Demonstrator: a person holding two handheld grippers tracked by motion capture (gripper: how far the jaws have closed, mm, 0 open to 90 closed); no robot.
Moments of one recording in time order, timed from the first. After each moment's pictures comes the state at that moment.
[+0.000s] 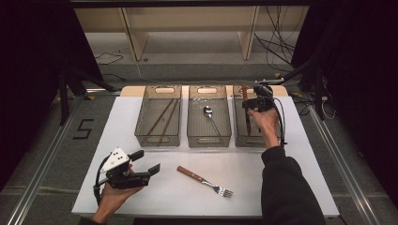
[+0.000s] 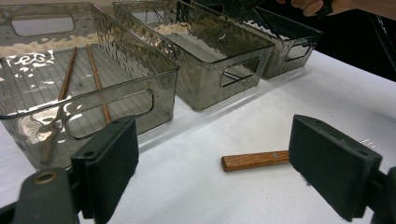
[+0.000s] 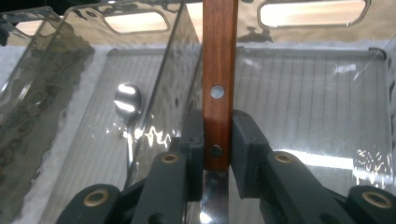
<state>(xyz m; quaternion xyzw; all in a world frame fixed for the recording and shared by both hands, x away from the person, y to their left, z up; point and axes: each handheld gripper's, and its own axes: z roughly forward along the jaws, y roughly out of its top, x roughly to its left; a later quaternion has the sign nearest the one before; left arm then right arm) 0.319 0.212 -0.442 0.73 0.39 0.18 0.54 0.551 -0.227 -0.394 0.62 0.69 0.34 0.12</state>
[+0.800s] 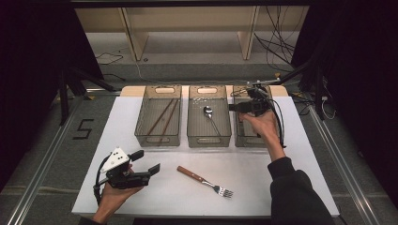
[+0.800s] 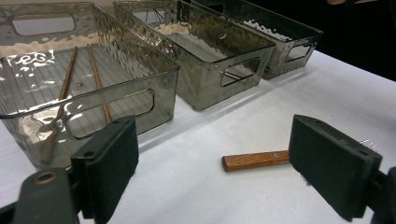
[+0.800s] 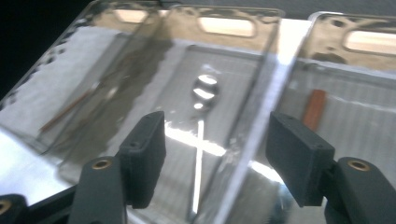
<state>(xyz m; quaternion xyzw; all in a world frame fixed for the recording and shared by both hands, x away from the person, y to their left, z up) 0.319 0.212 -0.442 0.73 0.39 0.18 0.54 0.508 -0.198 -0.361 0.52 0.75 0.40 0.10</state>
